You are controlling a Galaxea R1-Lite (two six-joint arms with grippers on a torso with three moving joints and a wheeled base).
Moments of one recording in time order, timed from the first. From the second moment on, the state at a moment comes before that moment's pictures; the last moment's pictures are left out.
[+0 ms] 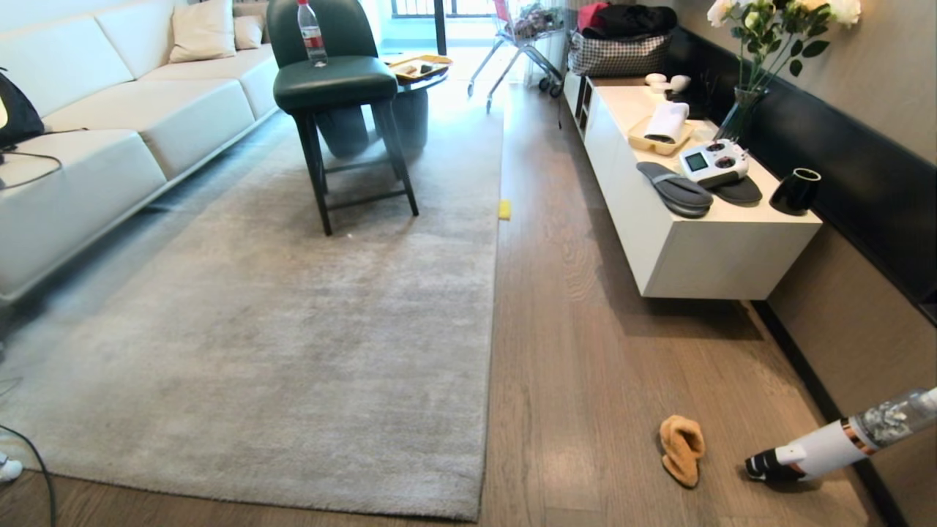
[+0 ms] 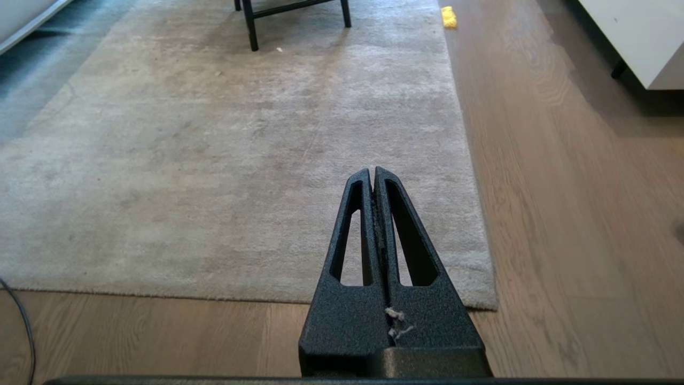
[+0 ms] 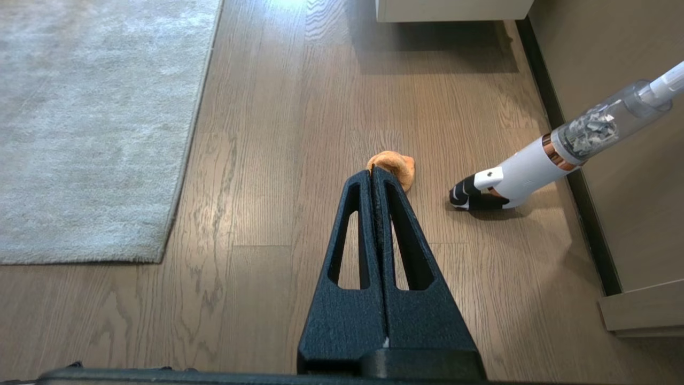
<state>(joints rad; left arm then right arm) 0.00 0.00 0.00 0.00 0.00 0.02 -0.06 0.27 0.00 -0.05 -0.02 0.02</state>
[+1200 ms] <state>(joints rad) 0.00 0.00 0.00 0.00 -0.01 0.02 -0.06 0.27 0.00 -0.05 -0.02 0.02</state>
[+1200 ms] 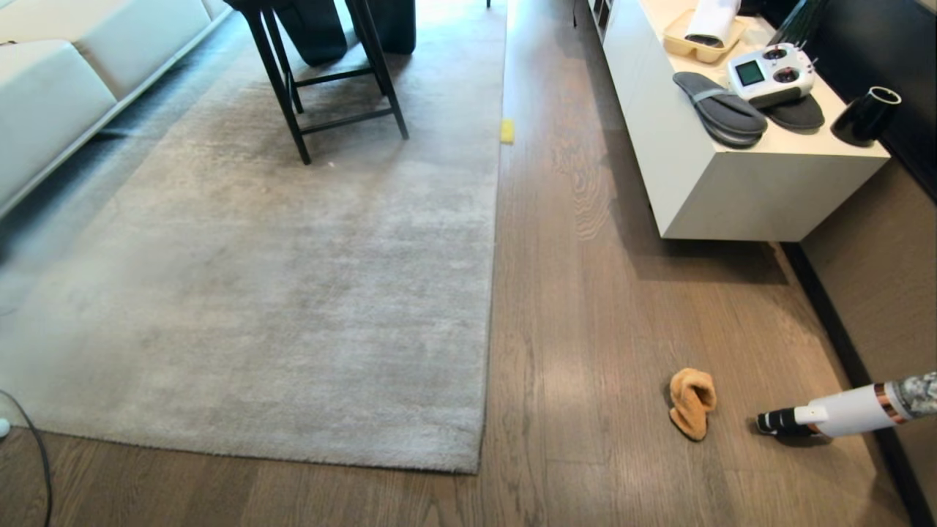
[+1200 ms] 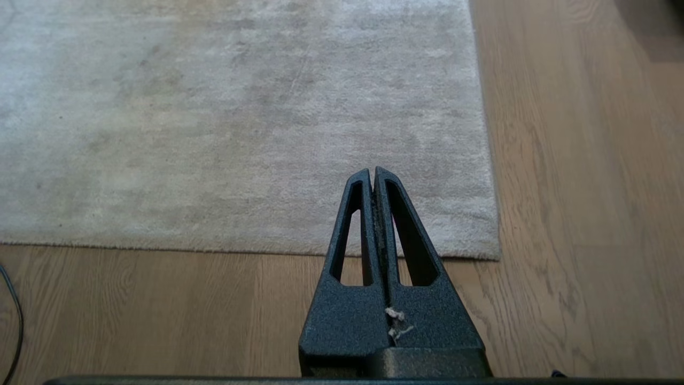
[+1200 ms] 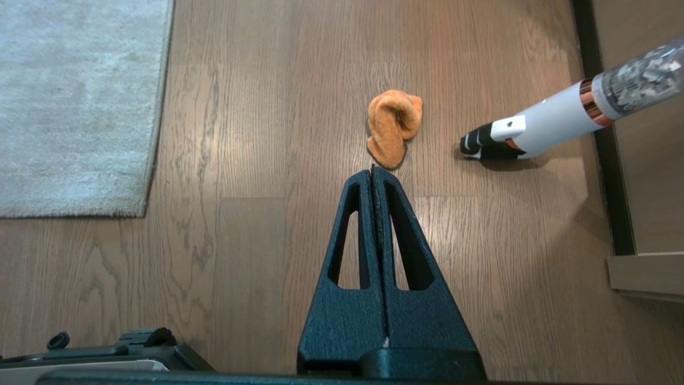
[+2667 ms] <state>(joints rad) 0.00 0.00 0.00 0.00 -0.01 0.06 -0.06 0.27 0.00 -0.05 -0.02 0.02</state>
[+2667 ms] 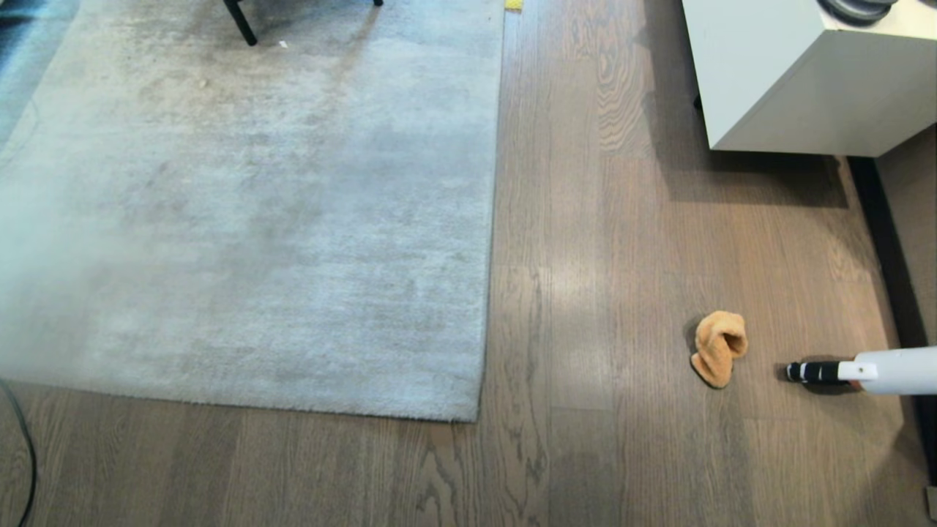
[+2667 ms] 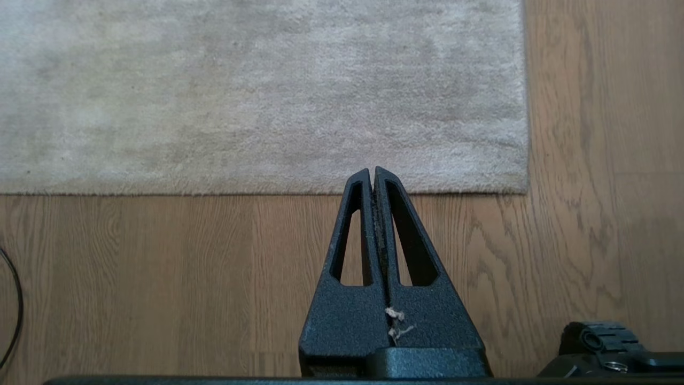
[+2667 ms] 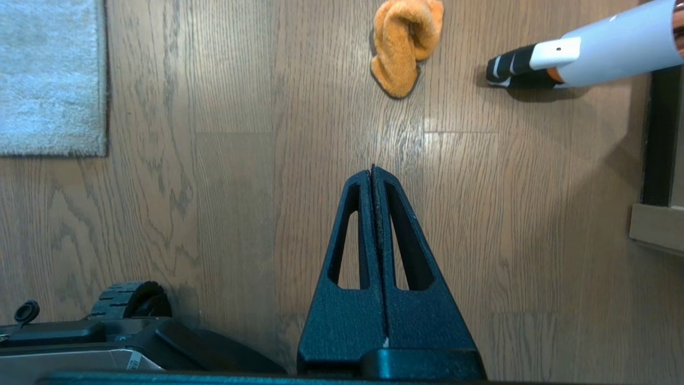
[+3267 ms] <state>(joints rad) 0.00 0.00 0.00 0.00 0.00 0.05 -0.06 0.27 0.00 -0.05 -0.02 0.02</state>
